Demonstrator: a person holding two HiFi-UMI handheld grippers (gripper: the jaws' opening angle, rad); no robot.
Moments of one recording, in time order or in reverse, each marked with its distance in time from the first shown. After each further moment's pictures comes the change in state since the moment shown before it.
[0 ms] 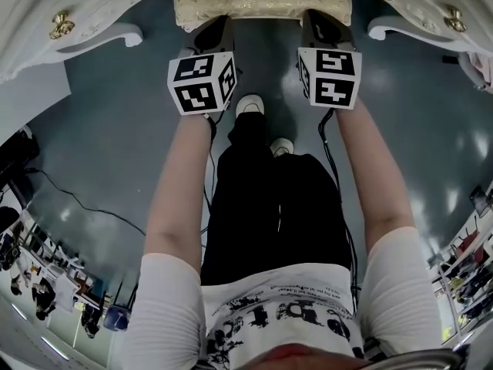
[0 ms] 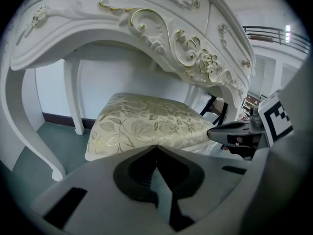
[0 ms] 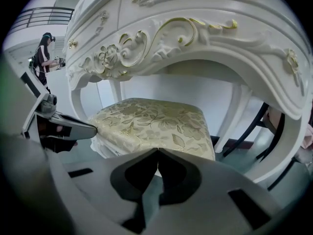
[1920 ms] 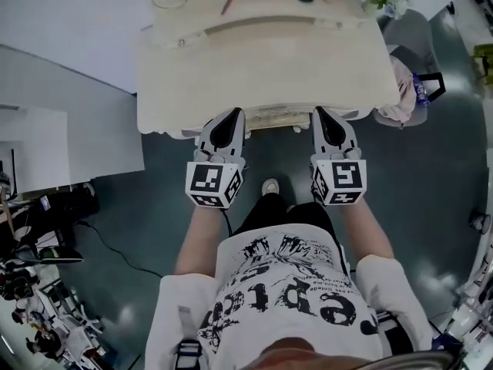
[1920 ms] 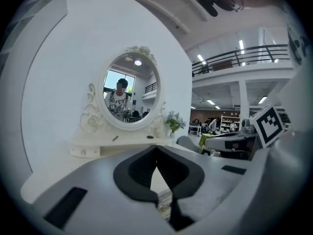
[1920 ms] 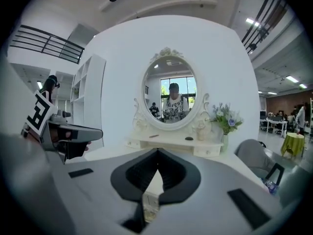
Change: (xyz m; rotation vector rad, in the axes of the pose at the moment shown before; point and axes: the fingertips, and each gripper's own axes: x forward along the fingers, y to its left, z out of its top) left arm -0.514 -0.062 0.488 0.222 -0.459 -0.162; right arm -0.475 0.112 0.496 0.055 -0.471 -0.025
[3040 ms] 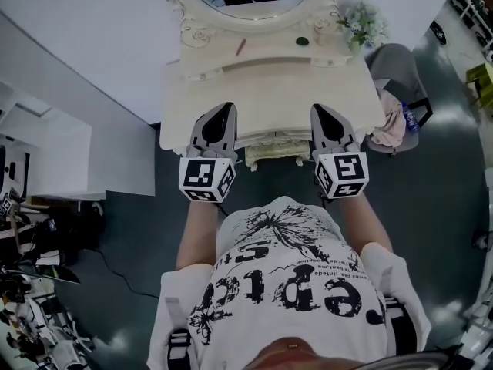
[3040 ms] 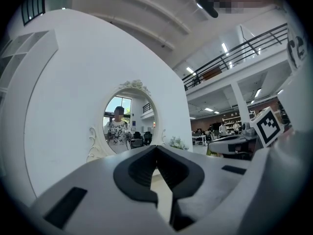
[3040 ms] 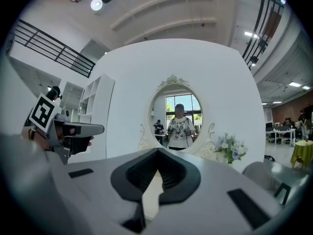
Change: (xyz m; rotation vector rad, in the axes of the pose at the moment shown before) left arm -0.054 -0.015 0.140 0.167 -0.221 0.044; right arm -0.046 0.006 0.117 -0.032 -0.220 0.065
